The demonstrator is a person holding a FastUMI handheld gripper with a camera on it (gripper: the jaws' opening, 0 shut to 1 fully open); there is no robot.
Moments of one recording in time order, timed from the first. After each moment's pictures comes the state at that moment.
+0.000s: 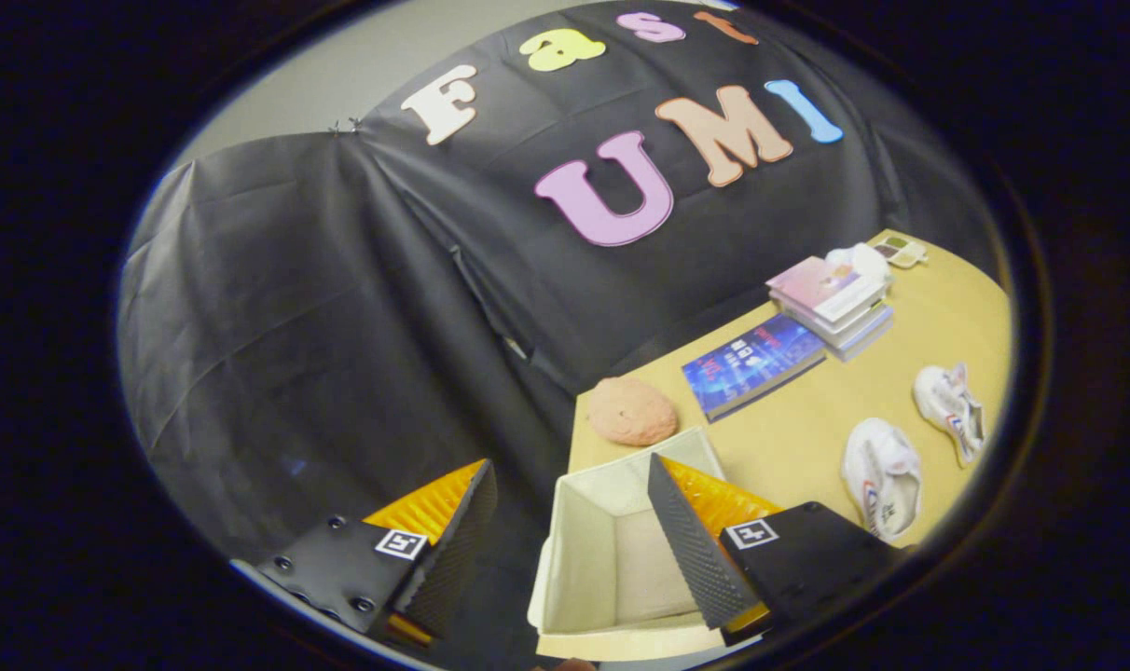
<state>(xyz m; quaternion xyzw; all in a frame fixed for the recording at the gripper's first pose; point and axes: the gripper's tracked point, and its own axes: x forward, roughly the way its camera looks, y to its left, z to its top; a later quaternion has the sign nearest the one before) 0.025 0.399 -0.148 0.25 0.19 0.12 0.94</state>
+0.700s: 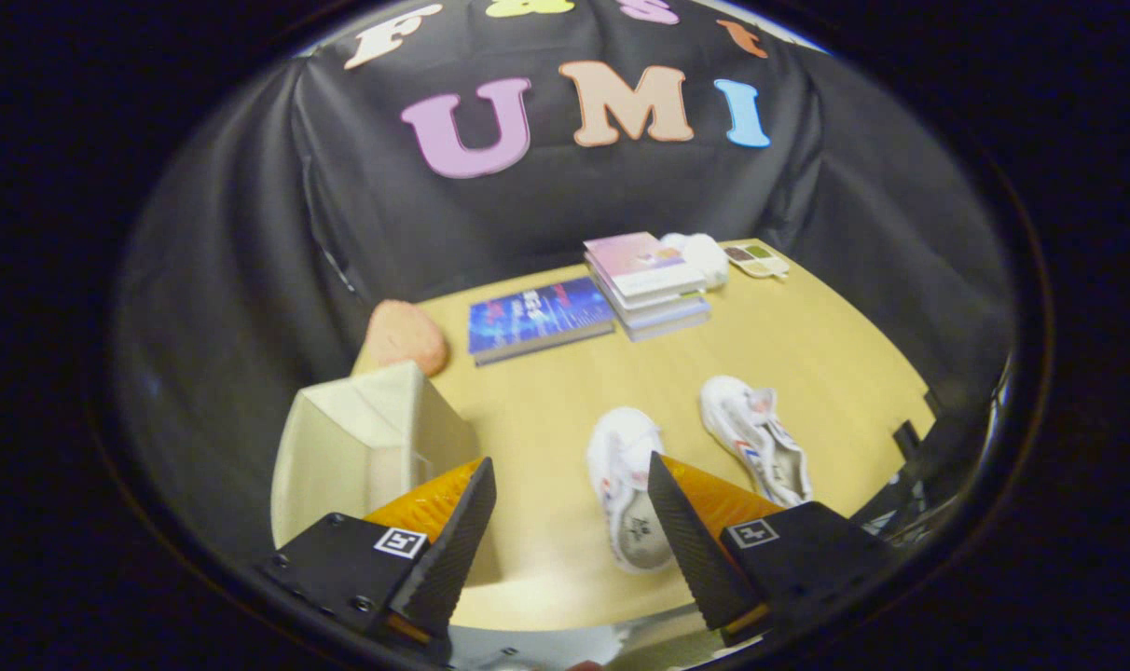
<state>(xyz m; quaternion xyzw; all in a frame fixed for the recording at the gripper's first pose) -0.004 0.194 -0.282 0.05 0.36 -0.07 0.93</state>
